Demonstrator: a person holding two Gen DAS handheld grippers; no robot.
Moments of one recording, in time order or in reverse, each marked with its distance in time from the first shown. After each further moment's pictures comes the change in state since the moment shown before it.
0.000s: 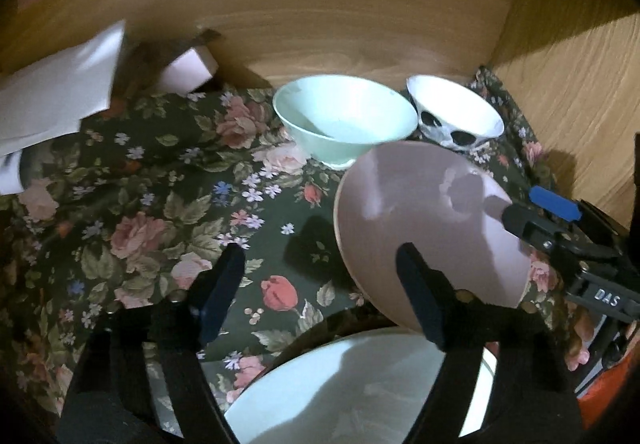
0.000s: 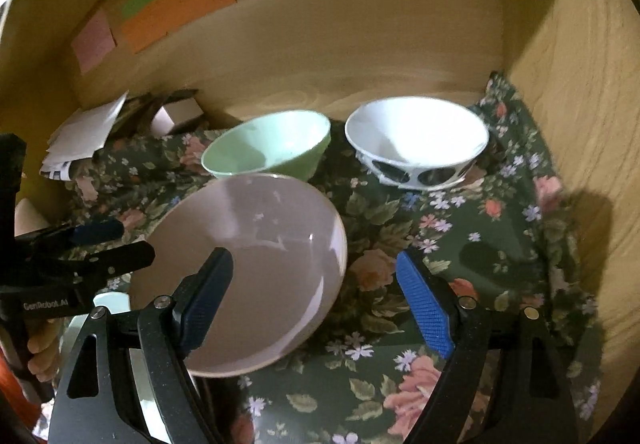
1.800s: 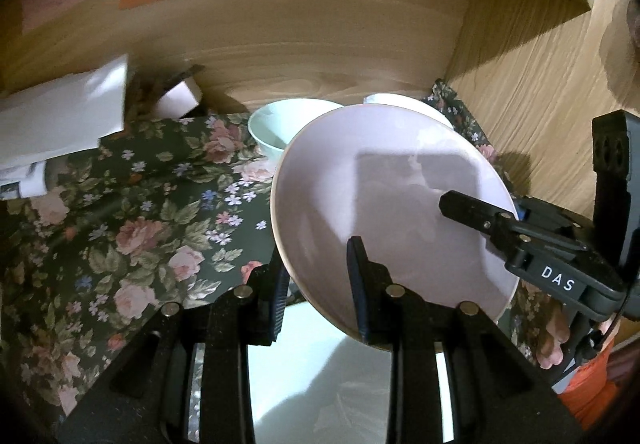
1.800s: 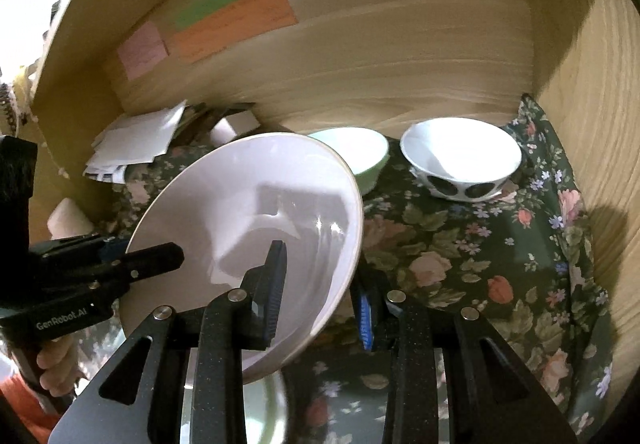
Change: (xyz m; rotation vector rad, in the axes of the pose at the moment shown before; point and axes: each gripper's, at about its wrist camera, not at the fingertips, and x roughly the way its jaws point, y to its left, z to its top) left arm -0.055 -0.012 -0.018 0.029 -0.084 -0.068; right arm -0.033 0.037 -0.001 -0.029 -0.047 0.115
